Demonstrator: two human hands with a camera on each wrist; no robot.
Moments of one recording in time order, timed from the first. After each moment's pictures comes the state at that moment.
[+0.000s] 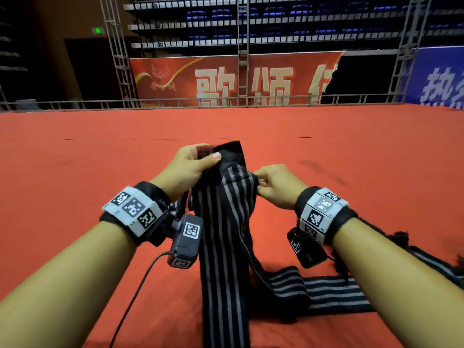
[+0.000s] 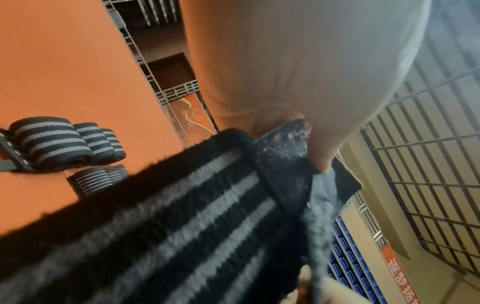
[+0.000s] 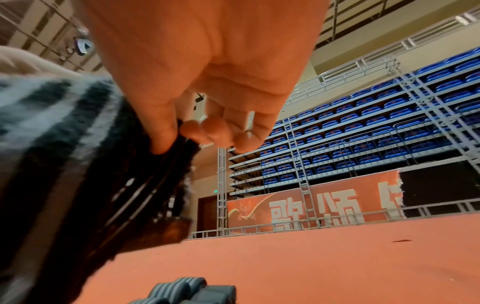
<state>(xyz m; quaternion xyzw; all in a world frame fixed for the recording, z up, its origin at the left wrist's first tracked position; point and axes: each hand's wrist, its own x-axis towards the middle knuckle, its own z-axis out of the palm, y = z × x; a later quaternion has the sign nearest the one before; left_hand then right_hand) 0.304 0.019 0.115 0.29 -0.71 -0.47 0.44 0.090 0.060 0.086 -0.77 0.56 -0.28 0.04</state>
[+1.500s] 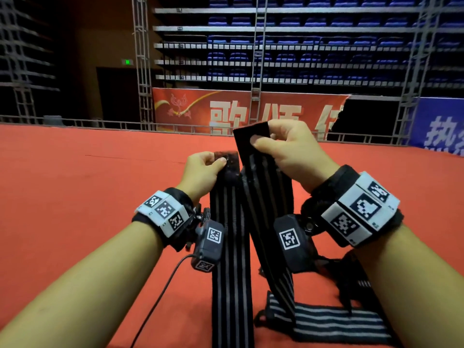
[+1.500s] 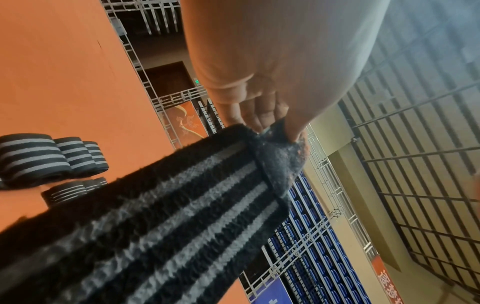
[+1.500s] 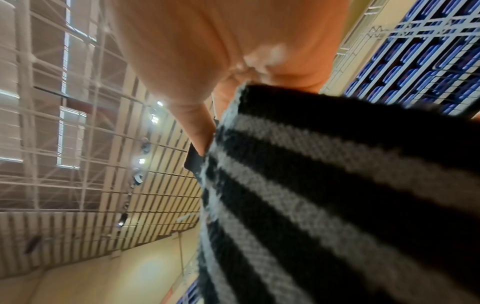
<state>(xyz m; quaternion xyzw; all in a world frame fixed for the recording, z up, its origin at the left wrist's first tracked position) 0.324 0.031 0.148 0.36 -0.65 -0.36 0.57 0.174 0.149 0.215 -0.70 0.42 -0.56 0.17</state>
